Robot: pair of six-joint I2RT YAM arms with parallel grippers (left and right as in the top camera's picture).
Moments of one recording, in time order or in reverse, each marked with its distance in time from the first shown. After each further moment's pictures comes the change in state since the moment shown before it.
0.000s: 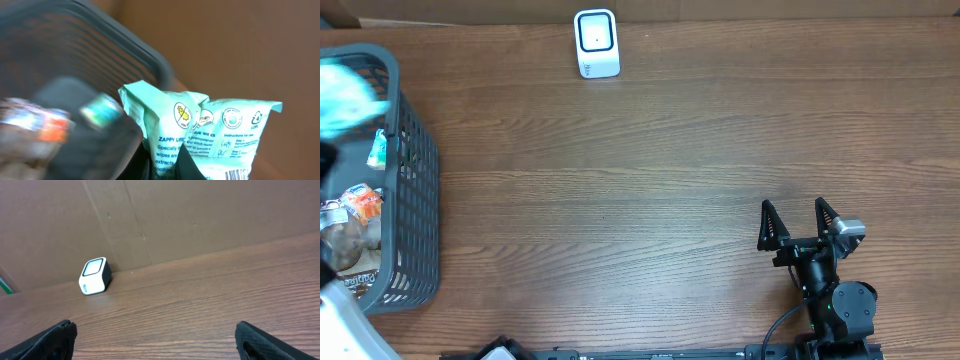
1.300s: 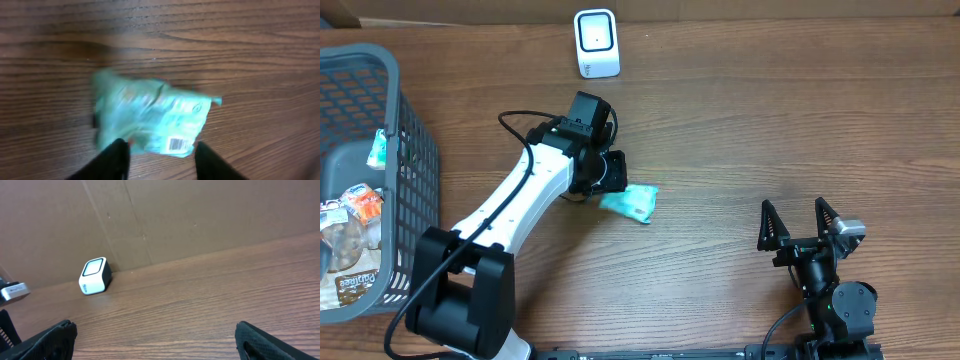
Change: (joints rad) left arm -0.983 0.566 -0.491 0.281 -0.042 -0.052; right arm 0.000 0.000 0.000 0.000 0.000 0.000
